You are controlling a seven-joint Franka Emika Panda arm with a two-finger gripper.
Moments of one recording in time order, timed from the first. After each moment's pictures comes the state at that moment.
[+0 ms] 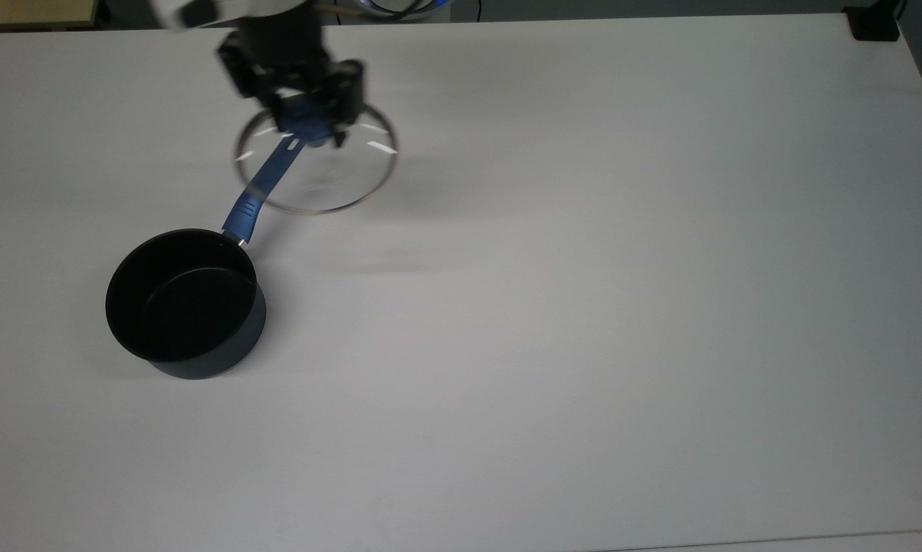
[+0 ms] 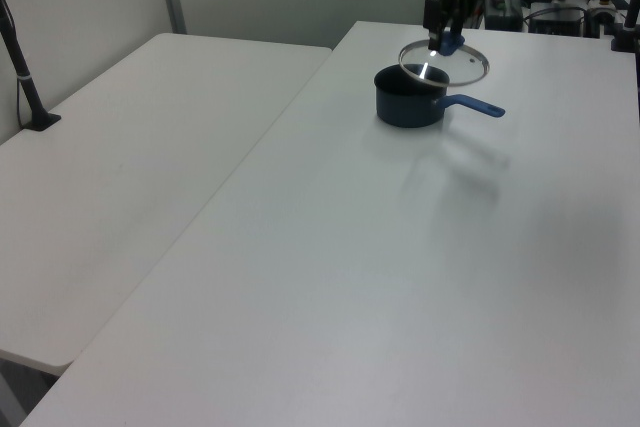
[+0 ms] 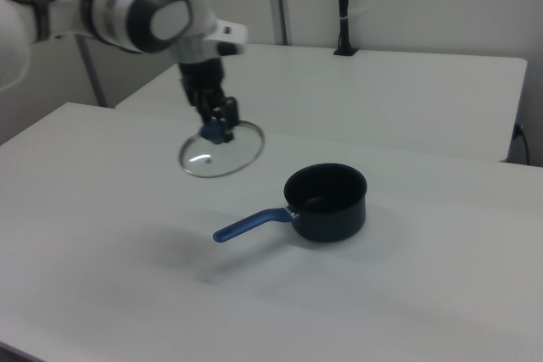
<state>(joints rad) -0.11 0.13 0.01 -1.63 0.06 1.88 0.23</state>
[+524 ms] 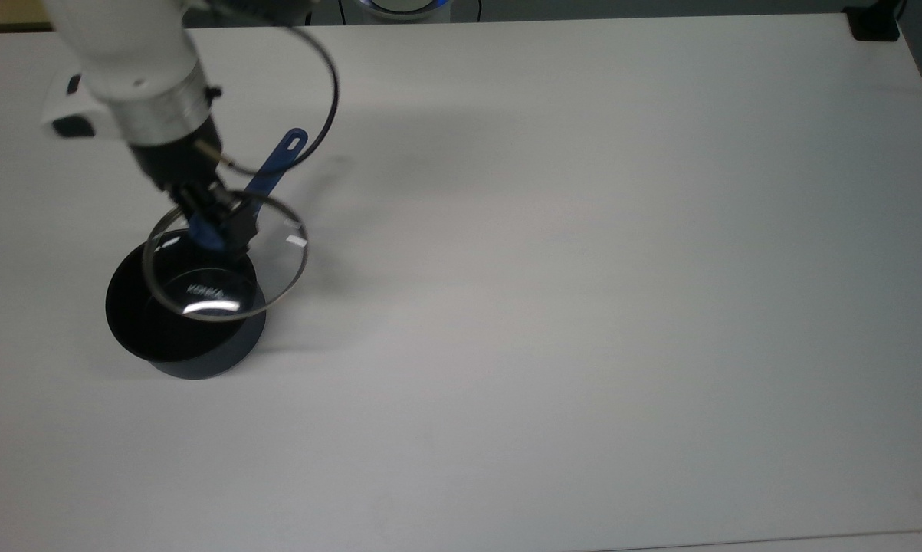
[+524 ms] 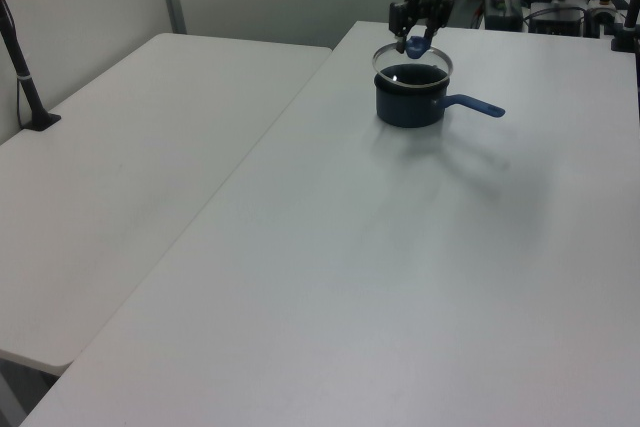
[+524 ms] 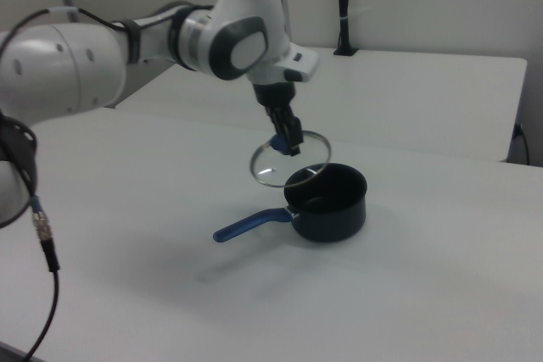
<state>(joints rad) -0.17 0.44 -0.04 -1.36 0.06 1.97 0.44</state>
